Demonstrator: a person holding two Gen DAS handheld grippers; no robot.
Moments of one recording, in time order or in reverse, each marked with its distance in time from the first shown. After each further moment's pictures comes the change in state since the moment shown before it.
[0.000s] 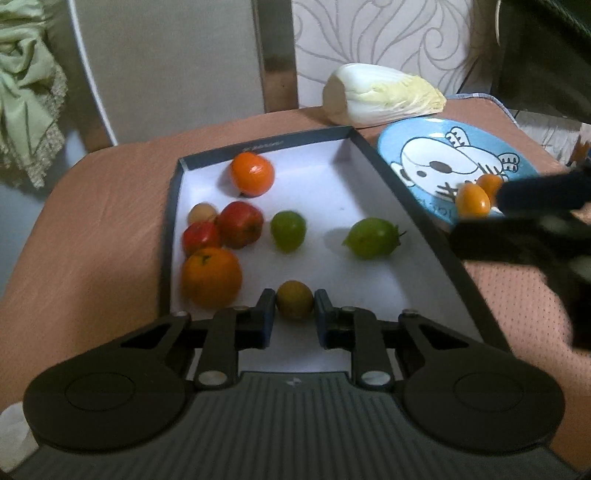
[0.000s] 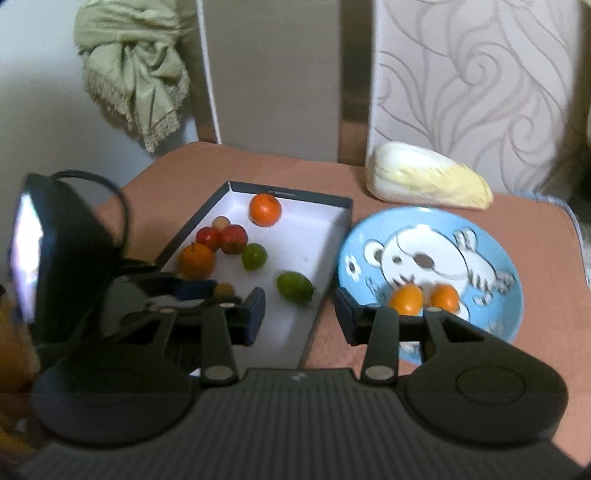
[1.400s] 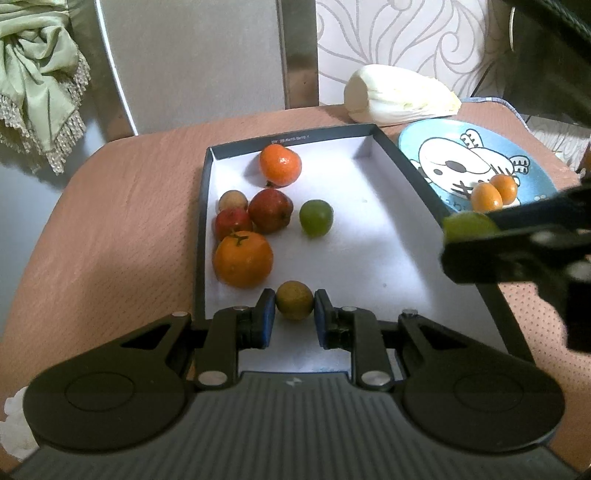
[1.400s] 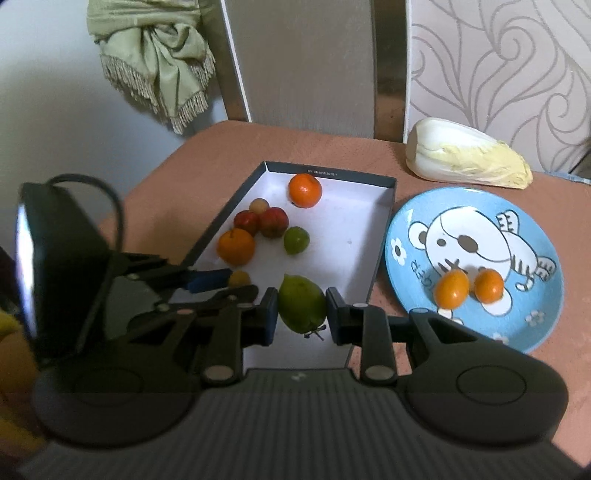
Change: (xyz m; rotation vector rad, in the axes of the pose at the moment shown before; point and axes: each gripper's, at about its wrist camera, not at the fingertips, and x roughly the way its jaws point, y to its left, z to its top) left arm -0.011 0.011 -0.006 -0.023 0.001 0.030; right arm 0.001 0.011 0.005 0.048 0.091 0.112
